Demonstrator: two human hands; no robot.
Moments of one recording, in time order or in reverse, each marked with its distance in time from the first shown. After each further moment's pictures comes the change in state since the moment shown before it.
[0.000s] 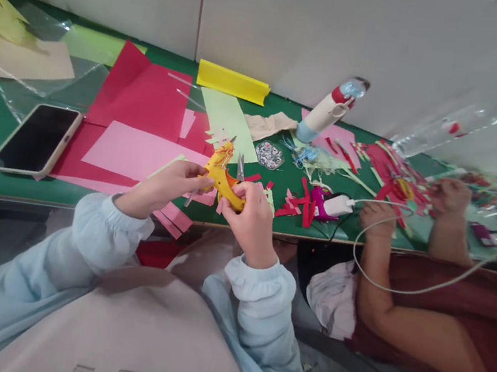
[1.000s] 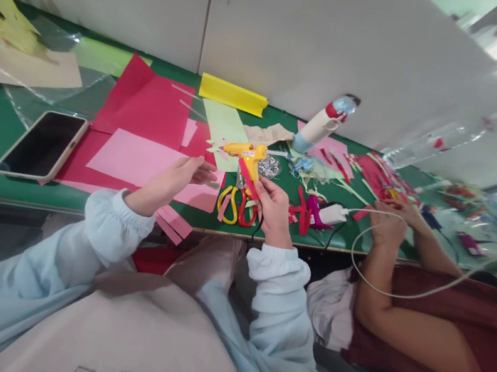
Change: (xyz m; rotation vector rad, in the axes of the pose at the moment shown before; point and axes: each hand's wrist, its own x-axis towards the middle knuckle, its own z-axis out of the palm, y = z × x) left_hand 0.014 -0.005 -0.002 -0.264 0.141 0.054; right_hand 0.030 0.063 0.013 1.076 0.040 0.765
